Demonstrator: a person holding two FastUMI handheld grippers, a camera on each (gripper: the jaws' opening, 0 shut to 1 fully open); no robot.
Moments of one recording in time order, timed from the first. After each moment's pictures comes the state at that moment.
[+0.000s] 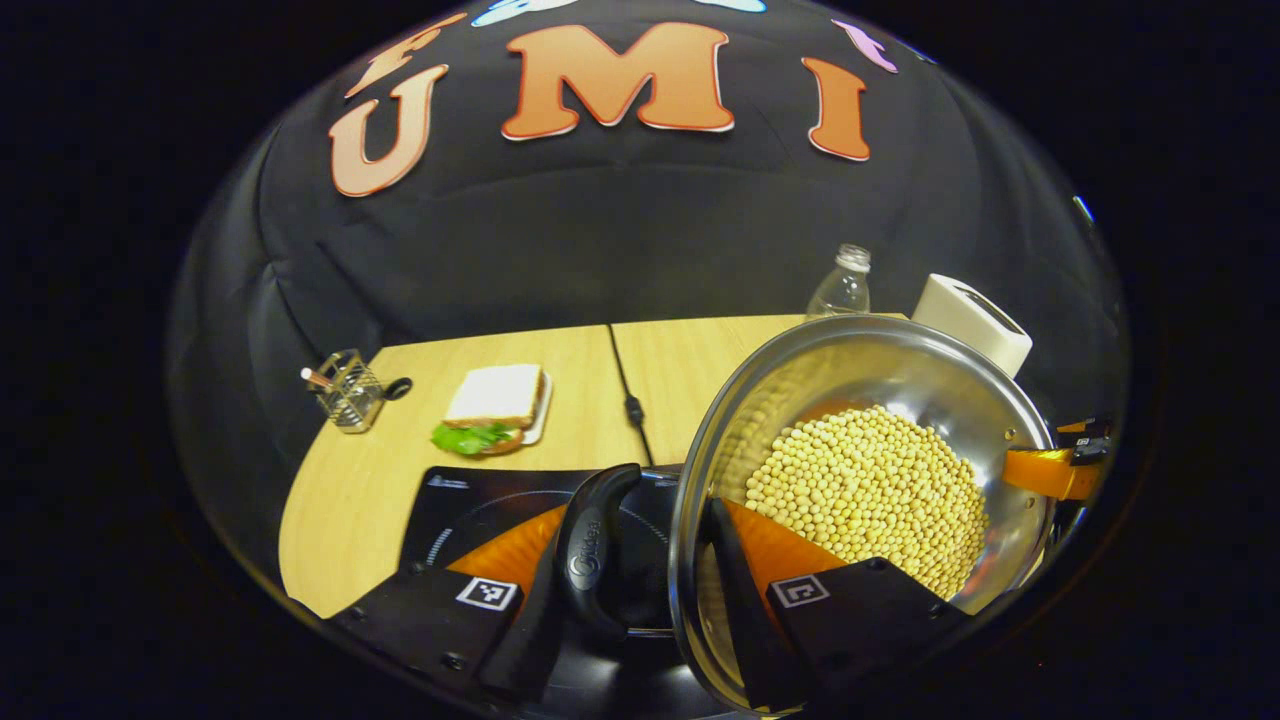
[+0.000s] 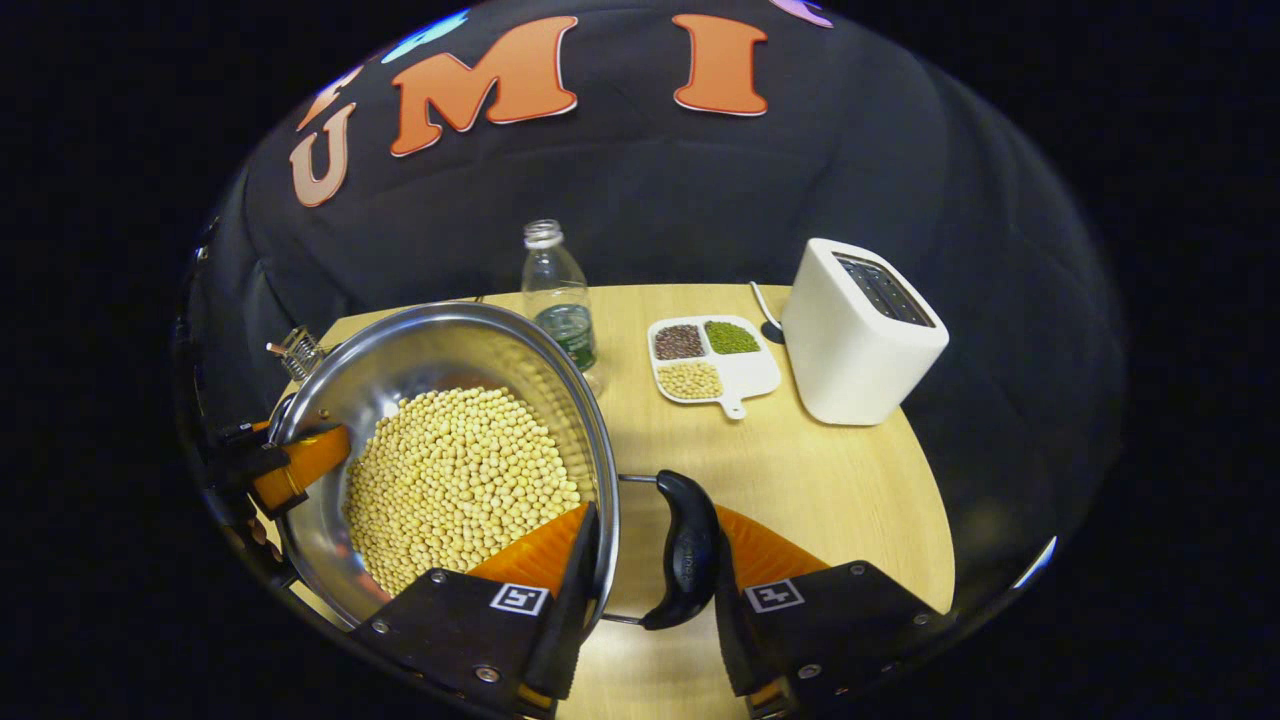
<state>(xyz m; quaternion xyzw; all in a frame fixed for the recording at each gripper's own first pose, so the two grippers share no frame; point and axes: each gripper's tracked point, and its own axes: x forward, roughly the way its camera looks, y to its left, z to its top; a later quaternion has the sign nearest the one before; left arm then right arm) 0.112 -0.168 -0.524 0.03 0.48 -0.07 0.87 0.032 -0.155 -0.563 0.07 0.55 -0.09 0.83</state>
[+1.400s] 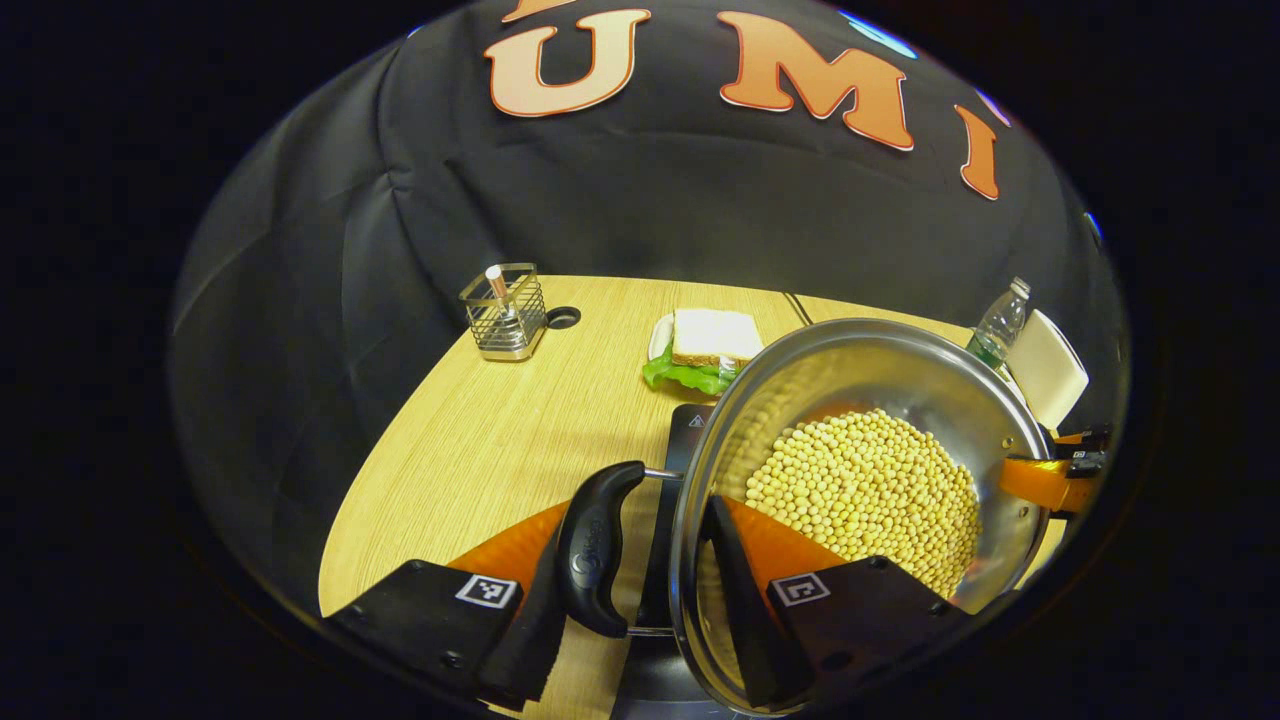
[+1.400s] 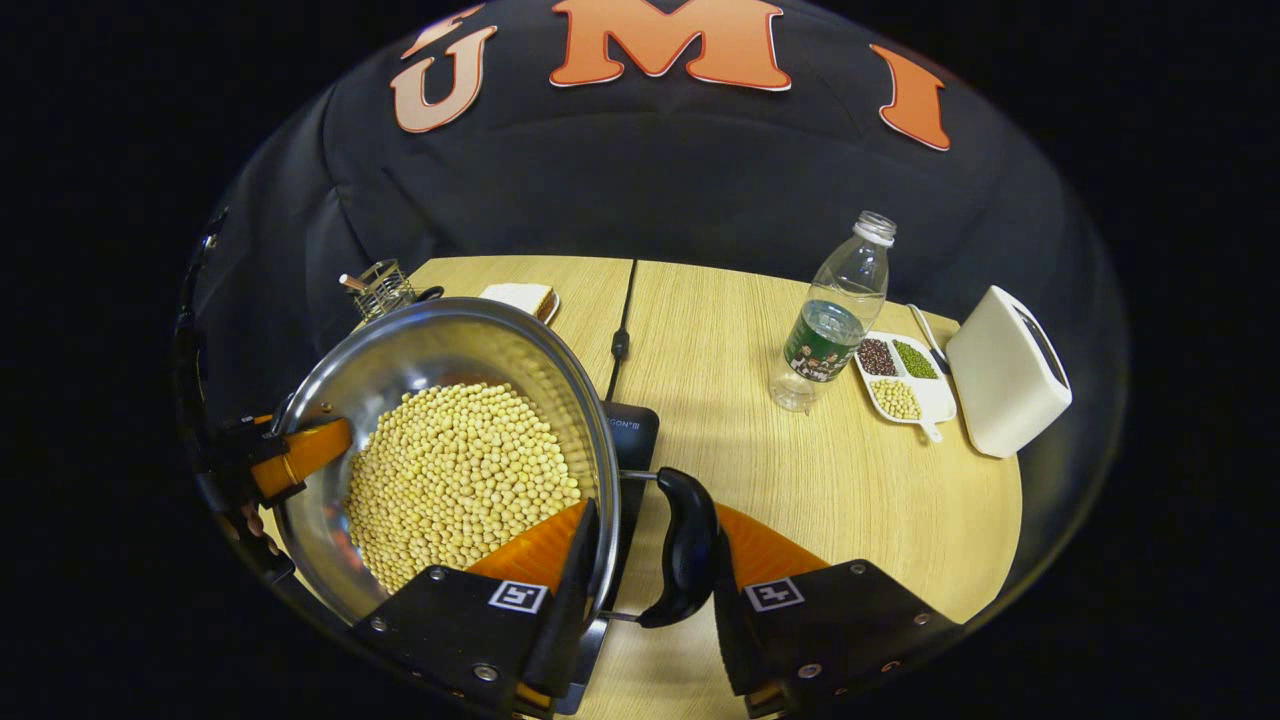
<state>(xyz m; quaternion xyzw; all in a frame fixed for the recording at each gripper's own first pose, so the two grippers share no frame) 0.088 -0.004 -0.500 0.00 0.52 0.03 0.85 0.058 -0.169 -0.567 0.05 0.58 0.00 0.82</state>
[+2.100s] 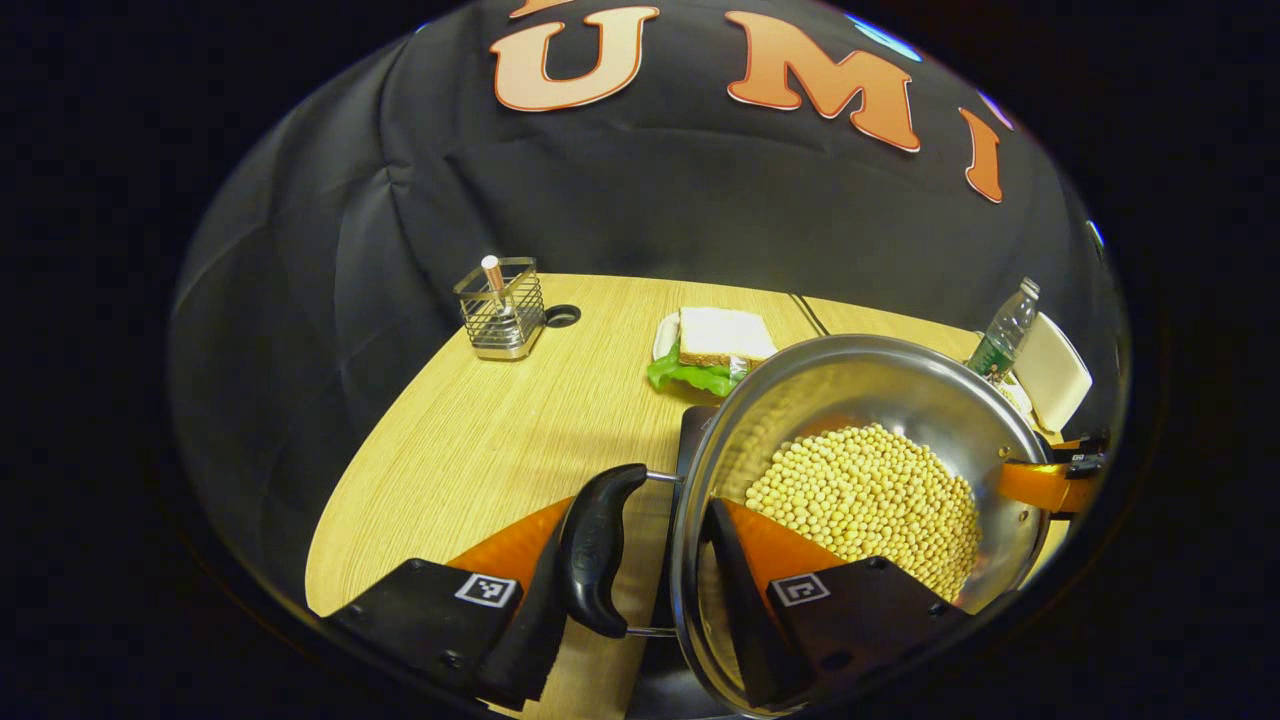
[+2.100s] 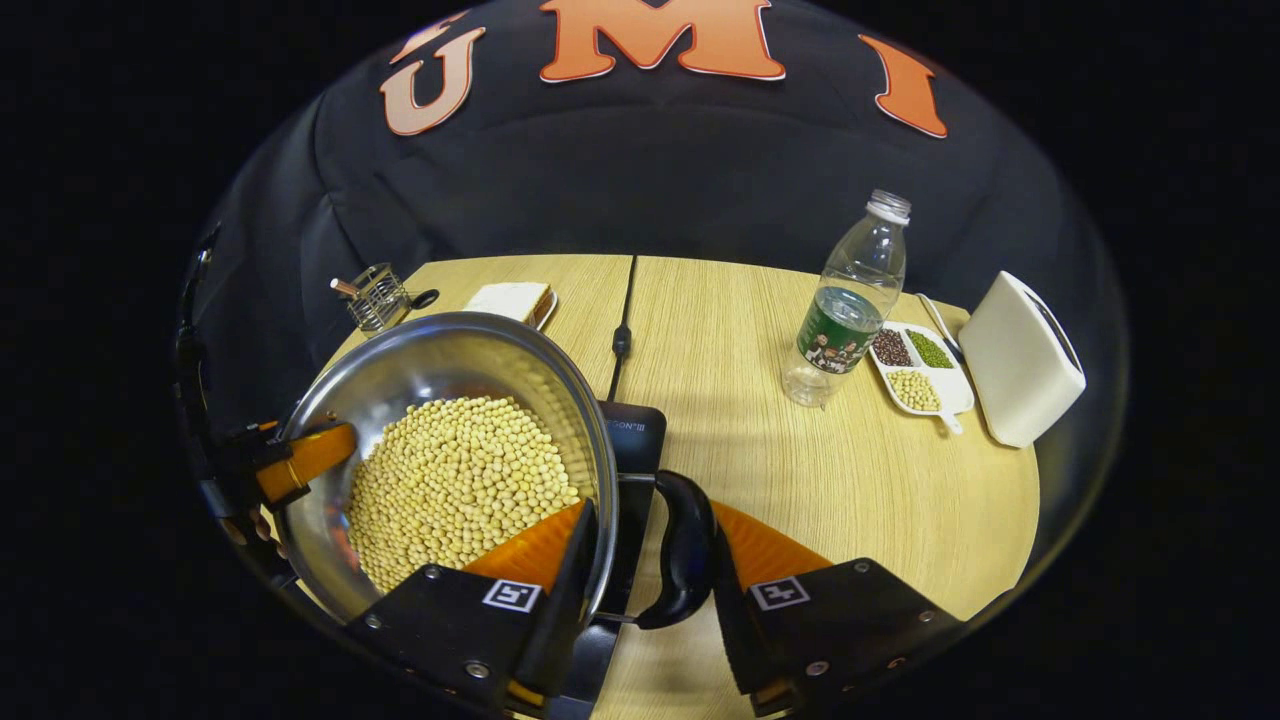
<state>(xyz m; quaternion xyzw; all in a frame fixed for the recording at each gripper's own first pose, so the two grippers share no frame) 0.096 -0.005 -0.493 0.00 0.50 0.02 0.87 0.064 -0.171 -0.563 0.07 0.57 0.00 0.82</state>
